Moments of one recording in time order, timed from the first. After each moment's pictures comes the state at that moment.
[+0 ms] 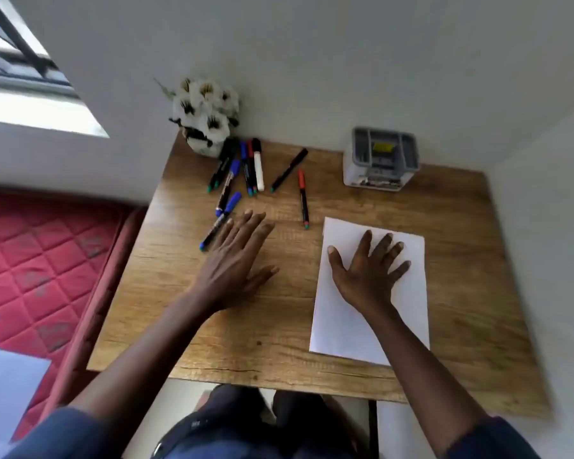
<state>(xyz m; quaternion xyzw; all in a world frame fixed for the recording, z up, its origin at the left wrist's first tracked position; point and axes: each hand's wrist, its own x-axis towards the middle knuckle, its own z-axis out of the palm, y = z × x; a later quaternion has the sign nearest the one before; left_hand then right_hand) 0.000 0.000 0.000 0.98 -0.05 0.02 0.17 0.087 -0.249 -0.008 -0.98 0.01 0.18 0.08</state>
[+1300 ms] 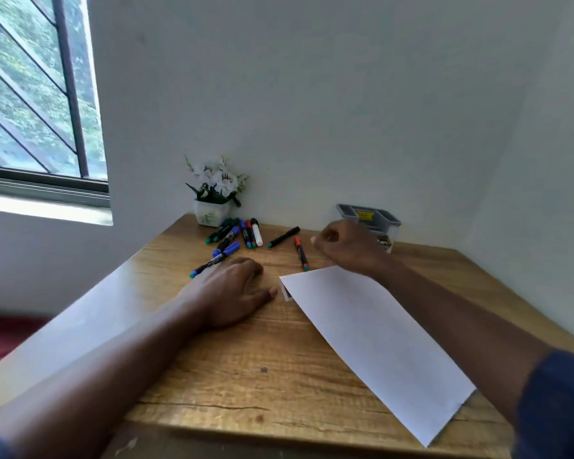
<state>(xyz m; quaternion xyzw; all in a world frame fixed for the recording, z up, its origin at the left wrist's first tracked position) 0.000 0.007 -0.046 0.99 0.00 0.10 0.14 0.132 -0.204 0.011 -0.93 -0.23 -0.10 0.27</state>
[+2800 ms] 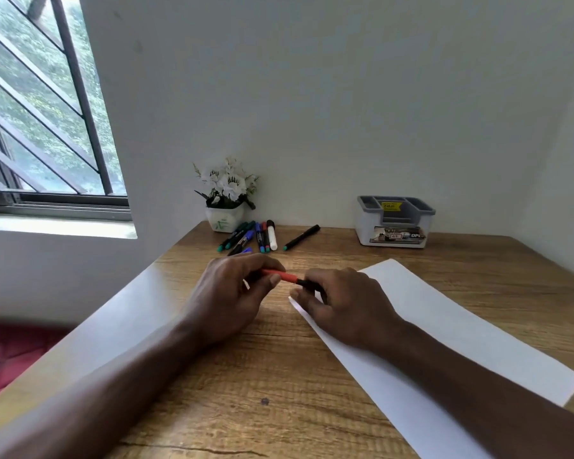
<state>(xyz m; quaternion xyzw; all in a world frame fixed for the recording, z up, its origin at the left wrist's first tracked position) -0.004 -0.001 -0.042 0.91 -0.09 0.32 0.25 0.077 -0.200 -0.044 -0.87 -0.41 -0.15 0.22</state>
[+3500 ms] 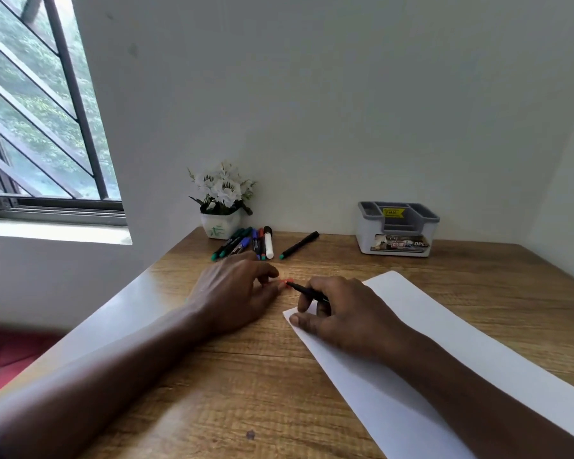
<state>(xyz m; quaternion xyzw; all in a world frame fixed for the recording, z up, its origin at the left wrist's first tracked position) 0.048 0.015 -0.040 0.98 -0.02 0.21 0.06 0.085 -0.206 -0.030 -0.89 -0.37 0.00 0.28</state>
